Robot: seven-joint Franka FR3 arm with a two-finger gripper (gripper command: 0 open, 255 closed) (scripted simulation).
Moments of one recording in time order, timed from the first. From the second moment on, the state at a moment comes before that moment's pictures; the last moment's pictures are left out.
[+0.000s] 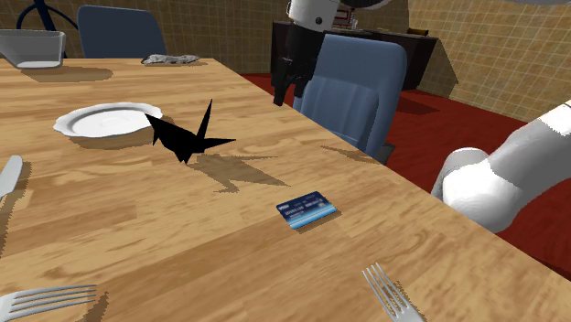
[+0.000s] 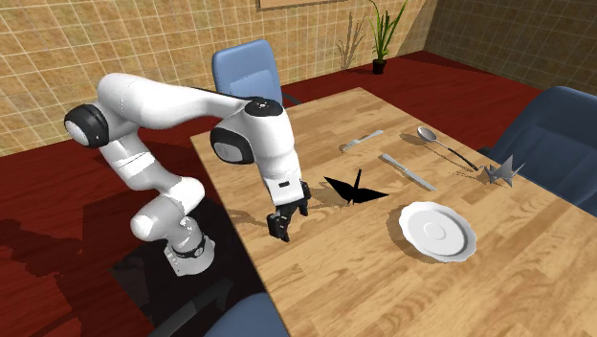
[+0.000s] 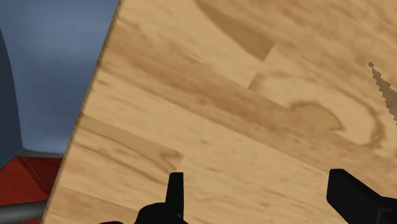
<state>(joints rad) 0.11 -0.51 0.15 -2.20 0.06 1.88 0.15</state>
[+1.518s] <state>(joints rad) 0.24 0.03 0.39 -1.72 0.00 2.05 0.38</state>
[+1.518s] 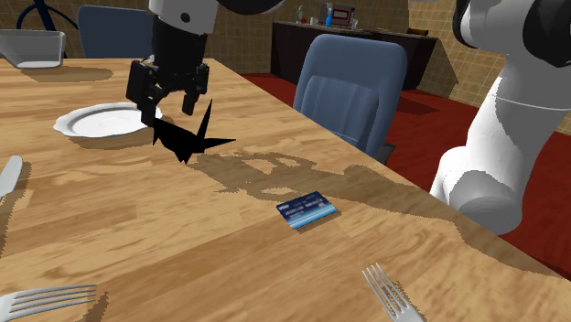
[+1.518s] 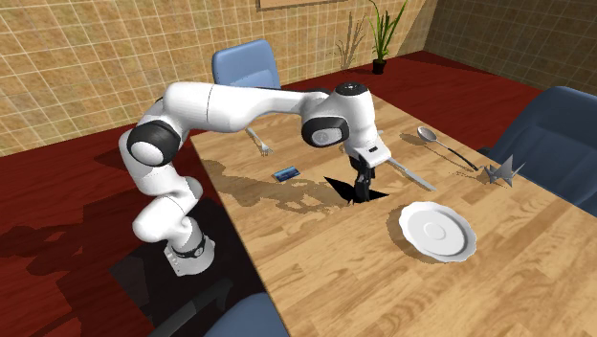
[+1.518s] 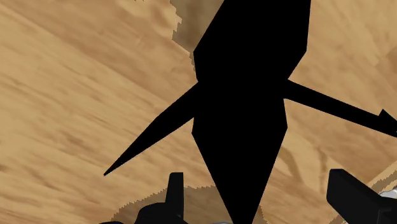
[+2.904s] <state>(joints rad) 0.24 0.03 0.39 -1.74 0.00 2.07 0.37</state>
